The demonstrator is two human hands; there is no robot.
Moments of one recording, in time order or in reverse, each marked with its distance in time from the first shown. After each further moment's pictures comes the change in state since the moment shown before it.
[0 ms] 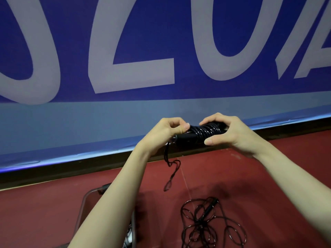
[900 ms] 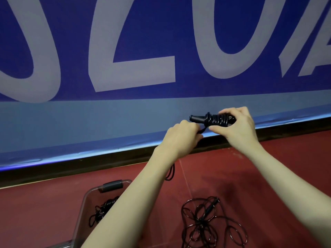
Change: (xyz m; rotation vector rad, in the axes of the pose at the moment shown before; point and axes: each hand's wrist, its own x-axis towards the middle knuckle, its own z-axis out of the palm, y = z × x) left_hand 0.014 0.008 0.043 1.000 0.091 0.051; right_hand 0.019 0.032 0.000 -0.407 0.609 0.032
